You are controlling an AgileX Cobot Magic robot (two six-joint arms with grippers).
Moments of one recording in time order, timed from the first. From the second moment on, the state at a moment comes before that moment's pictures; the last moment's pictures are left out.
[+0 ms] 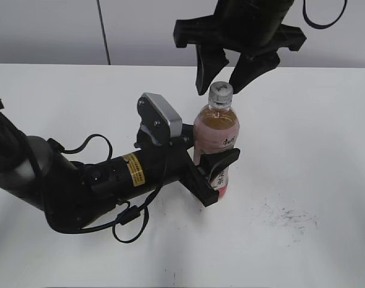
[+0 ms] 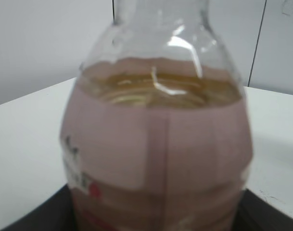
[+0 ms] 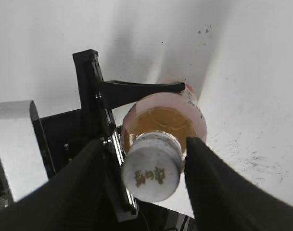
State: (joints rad) left arm -0.68 2.15 -0.81 0.45 -1.19 -0.15; right arm 0.62 1.82 -1.69 0.13 1.22 0.24
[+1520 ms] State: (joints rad) left arm -0.68 2.15 -0.81 0.44 -1.19 -0.15; right arm 0.62 1.82 -1.68 0.11 1.22 -1.13
